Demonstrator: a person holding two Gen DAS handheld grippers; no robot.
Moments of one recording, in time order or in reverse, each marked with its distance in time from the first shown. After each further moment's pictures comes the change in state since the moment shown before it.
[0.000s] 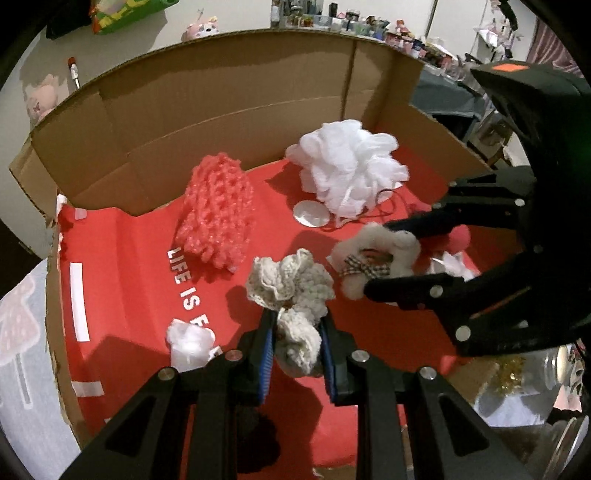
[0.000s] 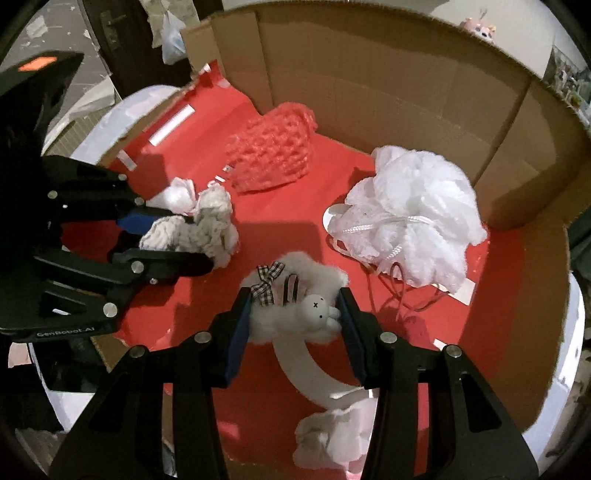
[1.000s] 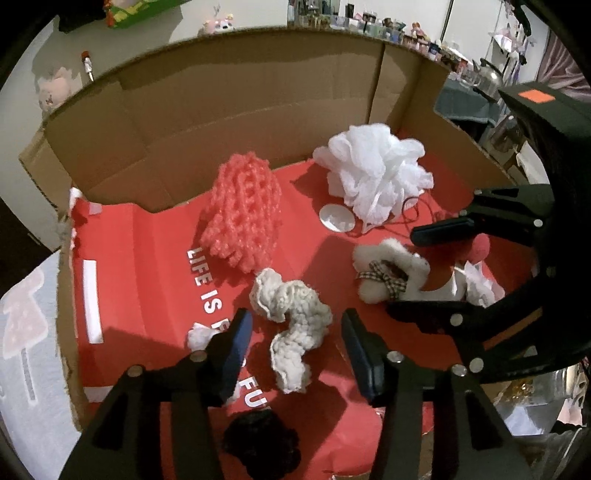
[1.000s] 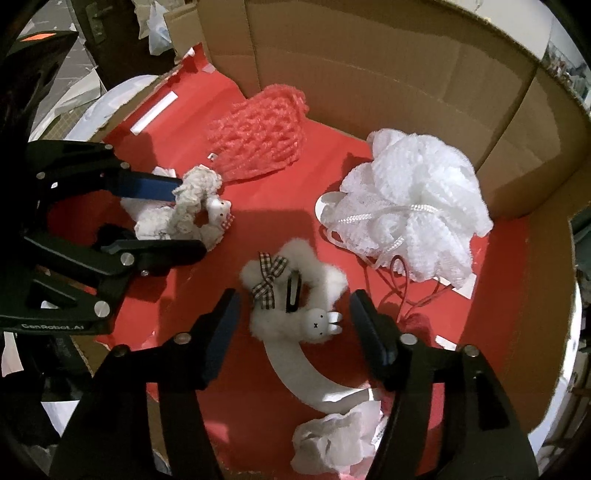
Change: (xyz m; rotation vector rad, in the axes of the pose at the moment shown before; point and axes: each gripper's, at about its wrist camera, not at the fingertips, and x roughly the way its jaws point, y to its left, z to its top) left arm 0.009 0.009 0.006 -0.034 -0.011 0.038; right arm 0.008 0.005 0.000 0.010 0.027 -0.046
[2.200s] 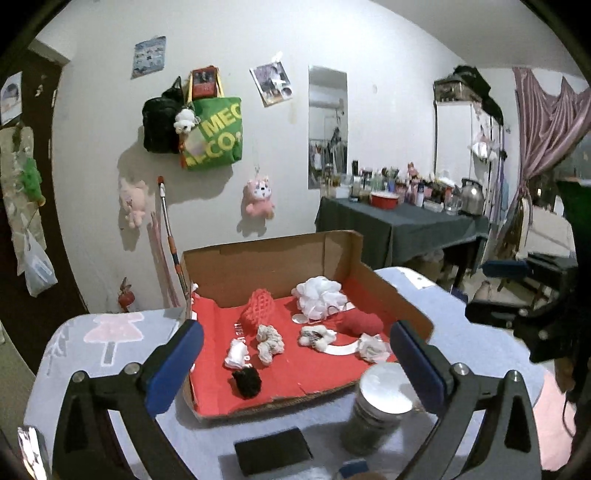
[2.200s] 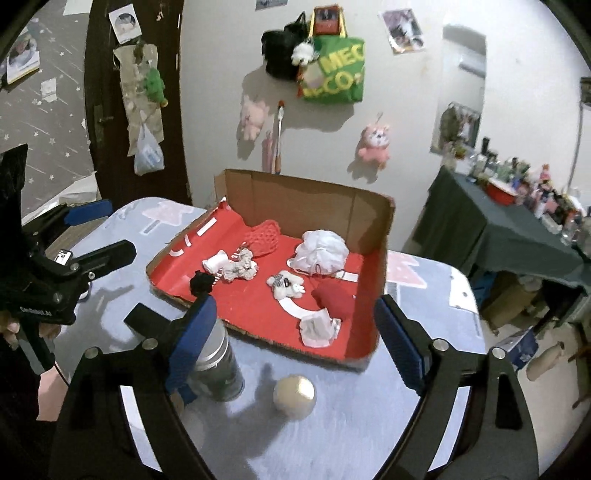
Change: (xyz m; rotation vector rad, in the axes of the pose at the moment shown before) left arm -0.219 -0.090 -0.129 -0.052 -0.650 0.134; right arm -0.234 0.079 -0.157 0.136 -0.542 -0.235
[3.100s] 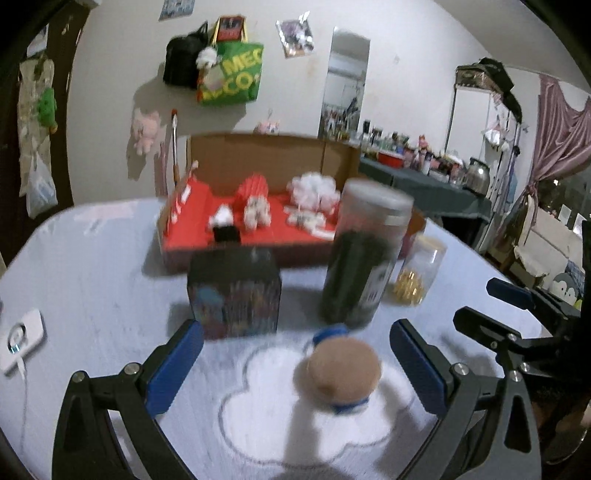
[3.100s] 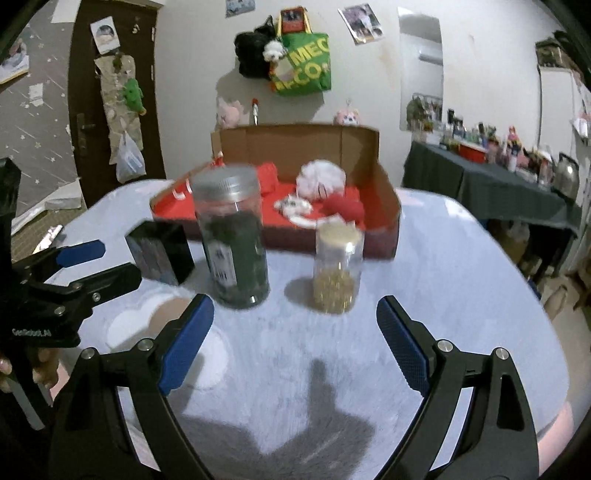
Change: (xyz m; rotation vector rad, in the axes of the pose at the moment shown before) left arm -0.003 -0.019 -0.142 -0.136 0.168 -0.001; right arm 0.012 0.053 -0.153 0.133 -0.029 -0.077
